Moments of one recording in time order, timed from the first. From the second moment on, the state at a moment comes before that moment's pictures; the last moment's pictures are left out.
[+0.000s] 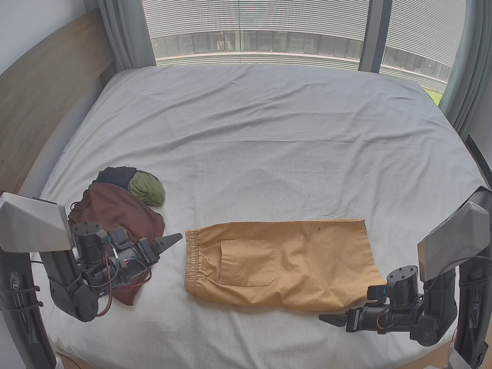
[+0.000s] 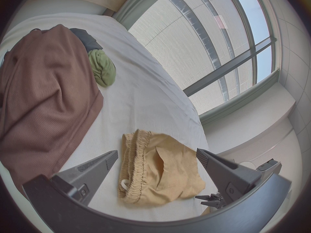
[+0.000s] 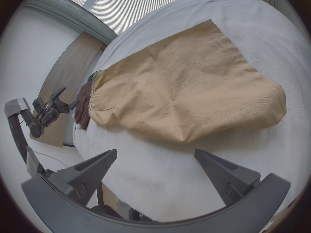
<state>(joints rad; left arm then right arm) -0.16 2.22 -0.36 -1.55 -0.43 -0.70 0.42 2.35 -0.05 -1.54 0.26 0.48</state>
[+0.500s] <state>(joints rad) -0.20 2.21 -0.33 -1.55 -0.43 -0.69 0.49 2.15 -0.16 -1.54 0.30 0.48</state>
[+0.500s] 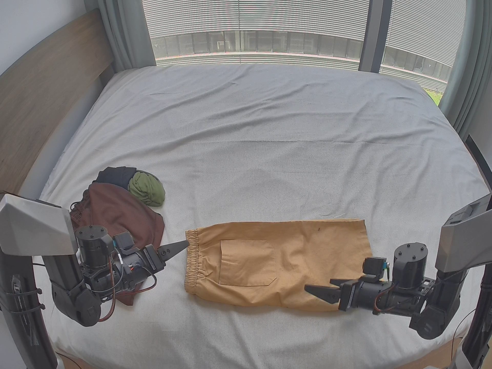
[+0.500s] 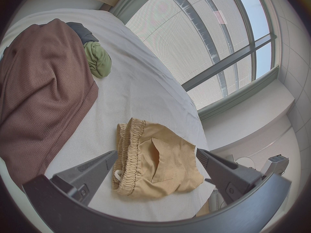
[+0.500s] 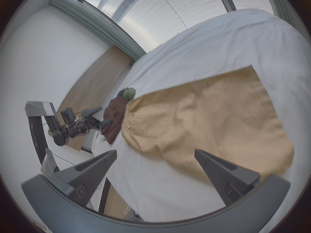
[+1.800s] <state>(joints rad) -0.23 2.37 -0.35 -1.55 -0.42 -0.67 0.33 2.09 -0.36 -1.54 0.46 0.49</state>
